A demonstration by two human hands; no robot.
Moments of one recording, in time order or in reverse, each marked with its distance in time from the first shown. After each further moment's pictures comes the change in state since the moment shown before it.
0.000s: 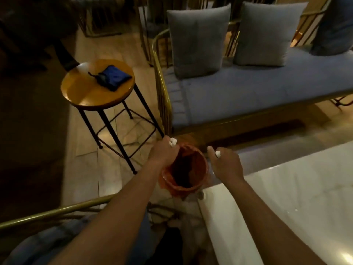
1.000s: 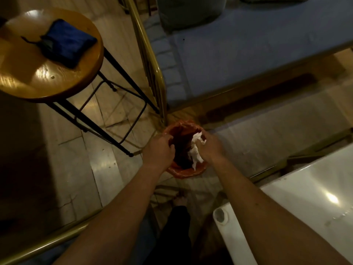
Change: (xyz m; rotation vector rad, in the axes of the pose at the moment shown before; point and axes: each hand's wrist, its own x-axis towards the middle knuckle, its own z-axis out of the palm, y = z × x) left_hand 0.089 -0.055 0.045 0.313 -0.024 0.143; right_hand 0.125 0.020 0.143 0.188 -0.300 0.373
